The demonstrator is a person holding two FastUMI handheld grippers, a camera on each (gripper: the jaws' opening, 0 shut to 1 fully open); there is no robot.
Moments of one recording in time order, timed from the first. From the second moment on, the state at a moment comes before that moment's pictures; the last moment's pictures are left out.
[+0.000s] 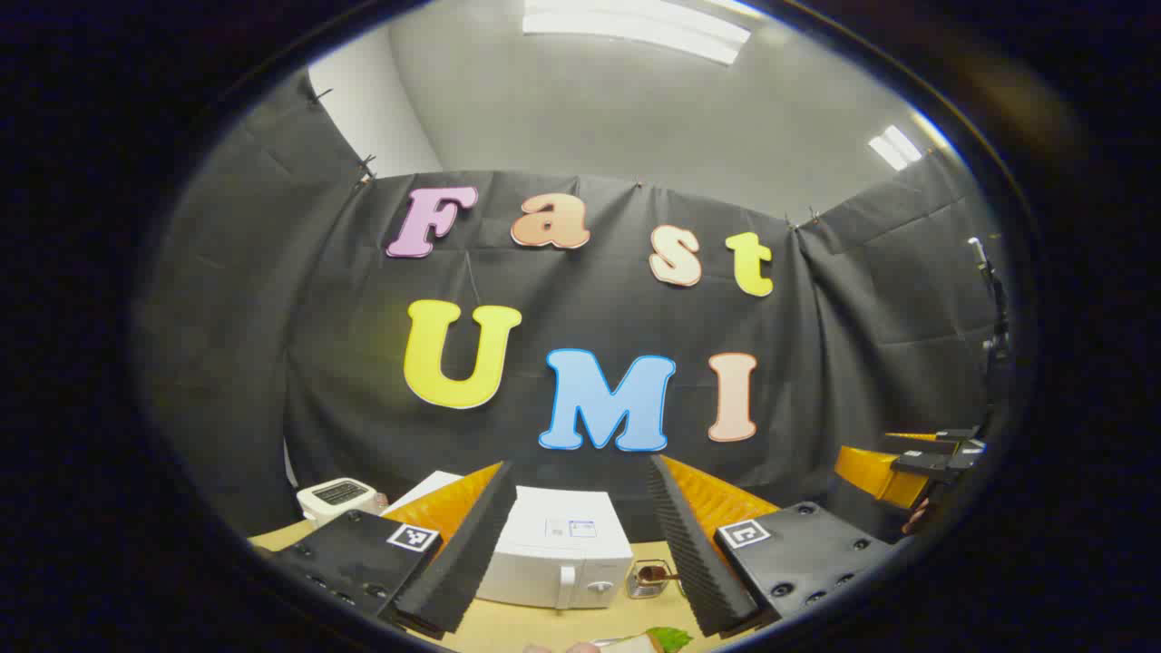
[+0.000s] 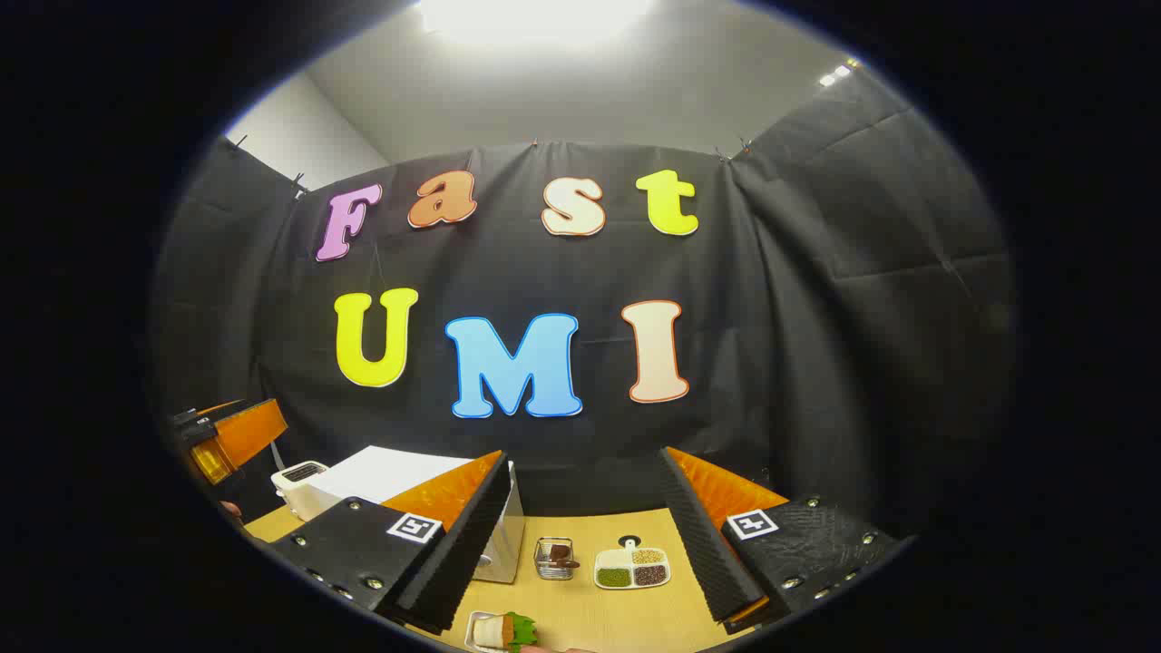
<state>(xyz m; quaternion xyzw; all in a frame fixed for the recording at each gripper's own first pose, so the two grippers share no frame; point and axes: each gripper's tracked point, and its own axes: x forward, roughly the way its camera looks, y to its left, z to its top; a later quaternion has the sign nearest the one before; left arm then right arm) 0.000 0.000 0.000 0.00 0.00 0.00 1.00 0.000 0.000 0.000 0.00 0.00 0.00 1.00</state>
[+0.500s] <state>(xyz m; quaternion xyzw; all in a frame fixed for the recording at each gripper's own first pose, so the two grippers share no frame) -0.002 -0.015 0.003 0.04 -0.01 0.00 1.00 0.000 -0.006 -0.006 0.00 0.01 0.00 1.00</state>
